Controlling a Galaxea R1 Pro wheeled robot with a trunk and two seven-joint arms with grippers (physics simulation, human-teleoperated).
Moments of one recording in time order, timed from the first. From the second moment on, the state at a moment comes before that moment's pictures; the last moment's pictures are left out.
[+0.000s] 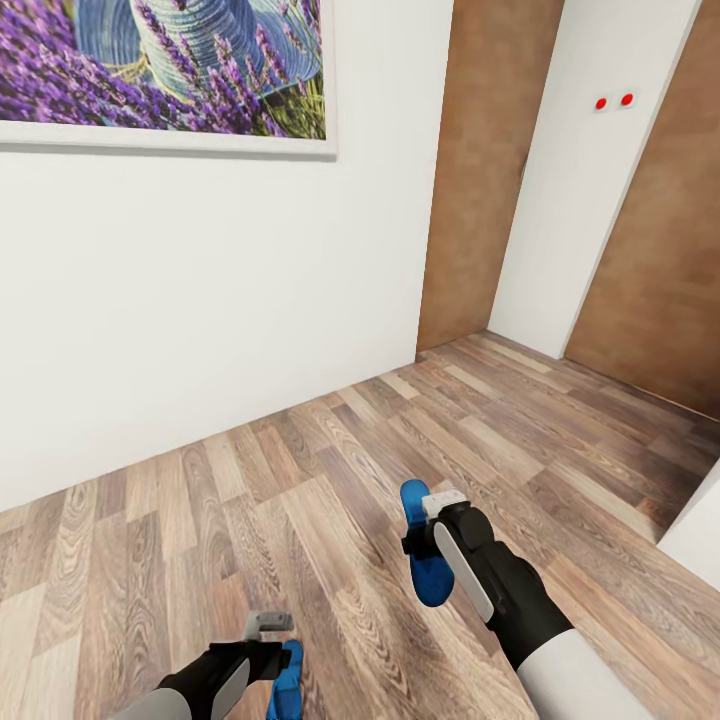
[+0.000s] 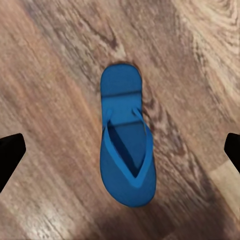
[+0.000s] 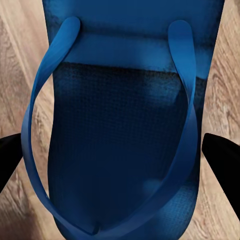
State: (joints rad) left arm -0.59 -0.06 -0.05 -0.16 0.06 0.19 0.00; right arm -0.59 0.03 0.36 -1.13 -0.31 1.04 -0.28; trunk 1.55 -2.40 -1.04
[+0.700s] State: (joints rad) left arm -0.59 -0.06 -0.05 -0.16 0.06 0.11 0.00; right arm -0.59 0.04 0.36 -1.13 -0.31 1.04 -0.28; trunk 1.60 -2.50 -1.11
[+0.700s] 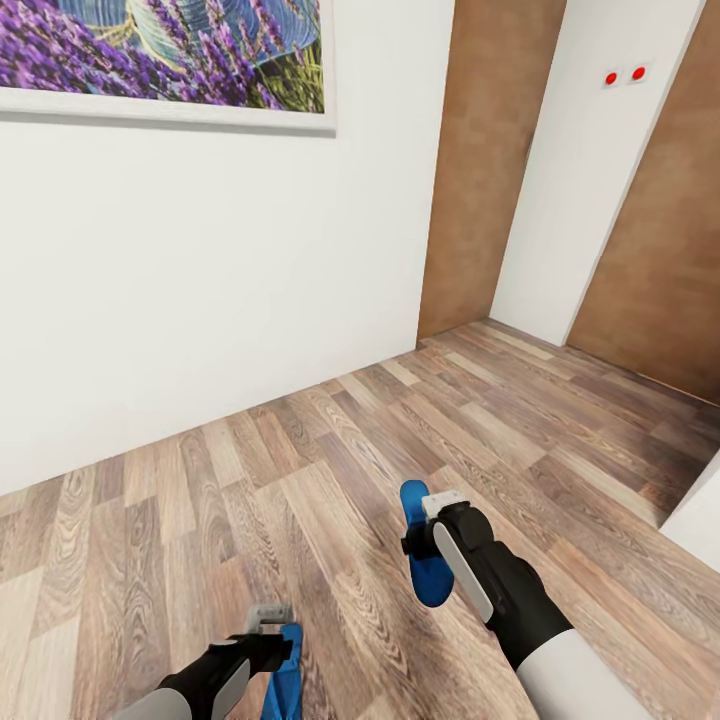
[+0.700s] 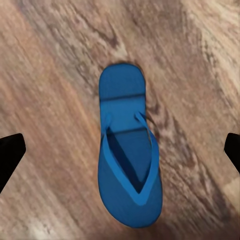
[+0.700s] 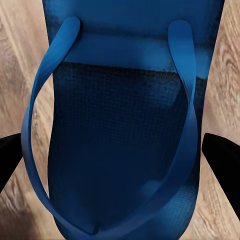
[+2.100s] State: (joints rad) left arm -0.59 -0.06 -0.05 -0.17 0.06 0.05 0.01; right arm -0.59 0.04 0.36 -1.12 -0.31 1.04 -0.28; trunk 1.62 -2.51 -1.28
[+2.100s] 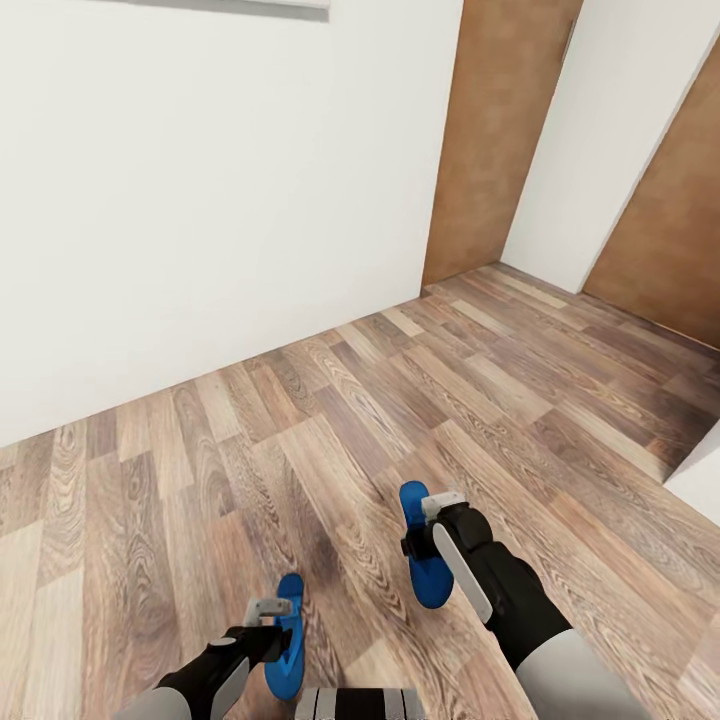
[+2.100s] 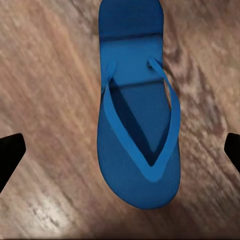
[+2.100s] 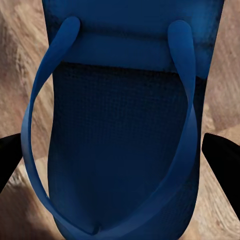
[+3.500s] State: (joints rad) left arm -0.61 -0.05 -0.05 -0.34 0.06 0.04 0.01; right arm -0.59 0.04 0.36 -1.12 -0.31 1.04 -0.28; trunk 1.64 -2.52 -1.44
